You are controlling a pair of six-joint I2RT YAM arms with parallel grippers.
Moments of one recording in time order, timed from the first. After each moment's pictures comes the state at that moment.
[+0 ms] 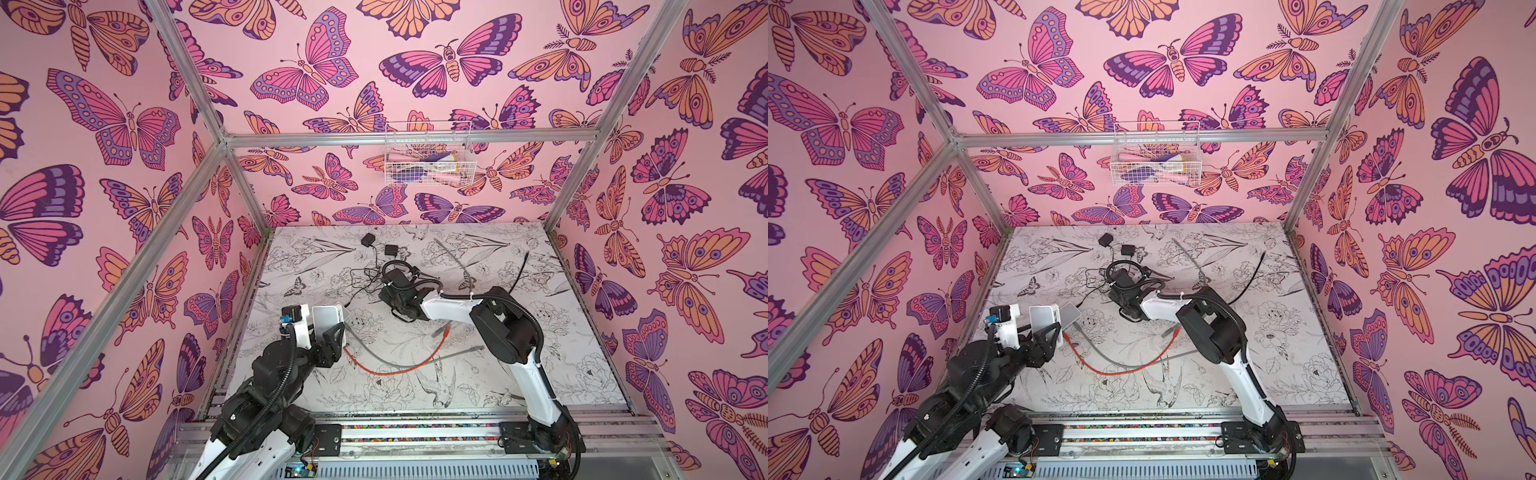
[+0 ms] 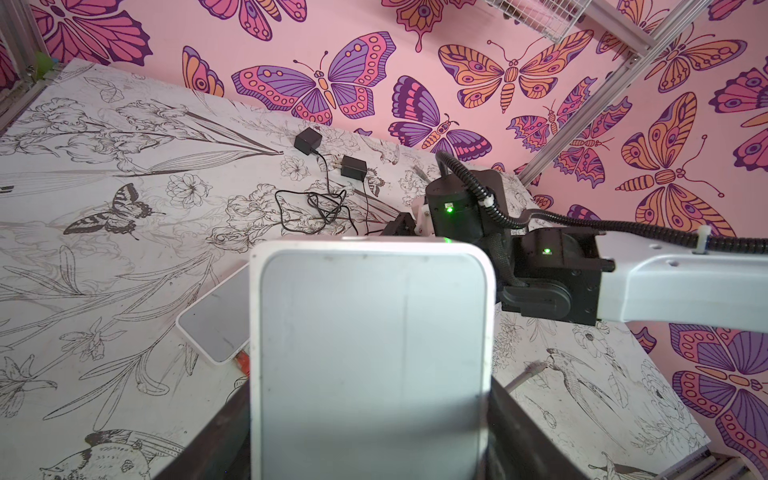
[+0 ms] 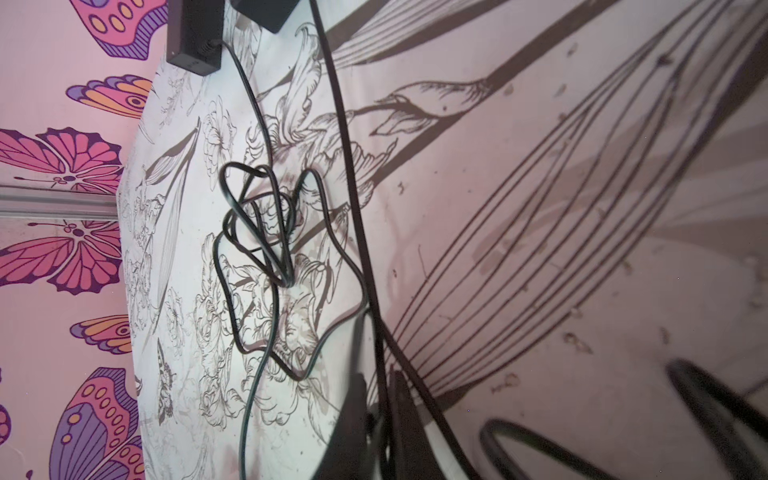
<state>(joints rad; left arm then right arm) -0.54 0.32 0.63 -0.66 -0.17 -0.48 0.83 2.24 1.51 -0.03 0.25 1.31</state>
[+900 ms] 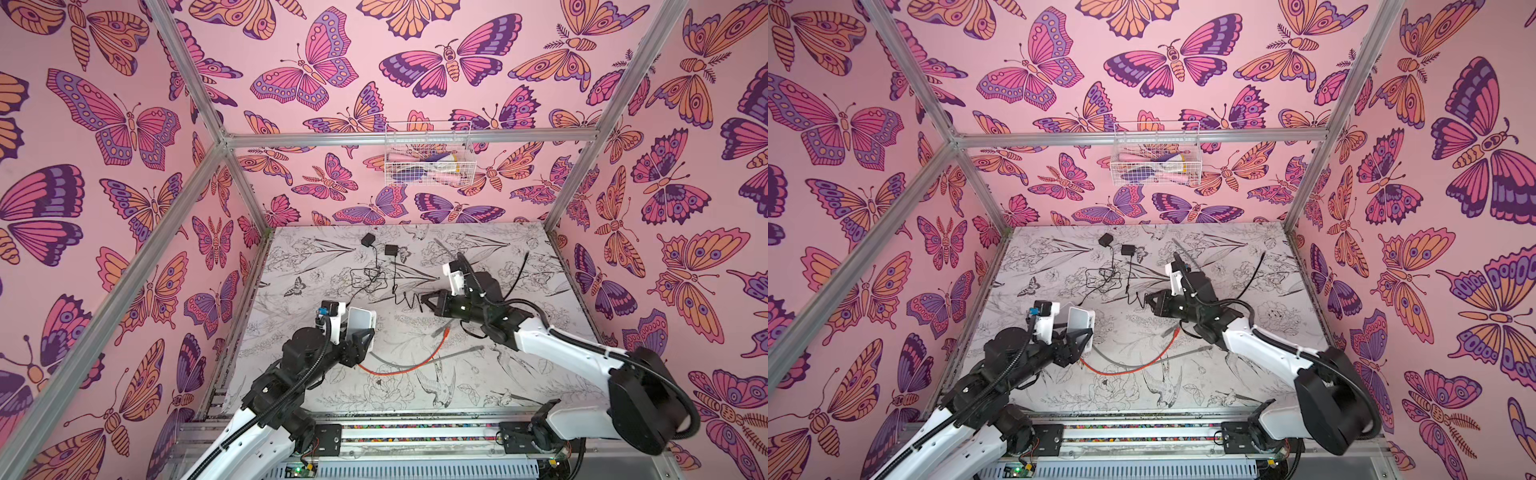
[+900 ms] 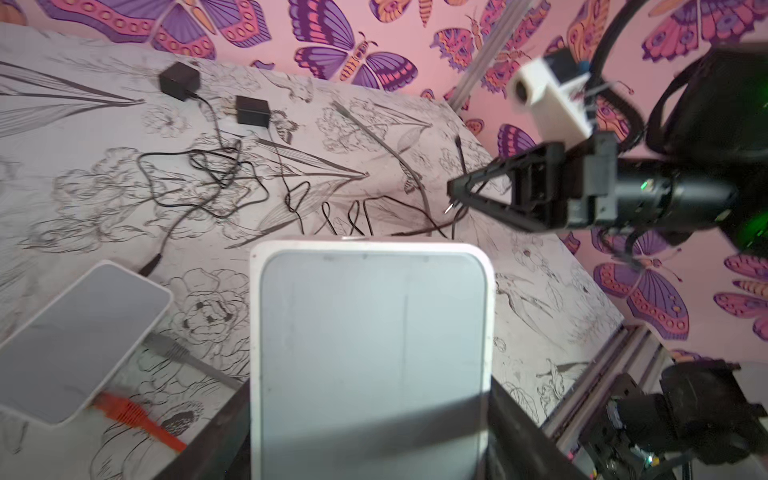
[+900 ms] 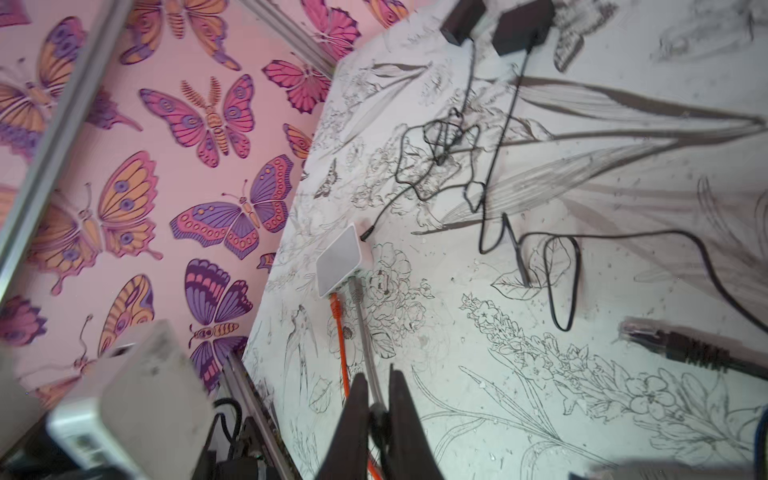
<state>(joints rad) -0.63 0.51 0.48 -0.35 0.09 -0.39 0.62 1.29 0.78 0.11 -0.37 0.69</state>
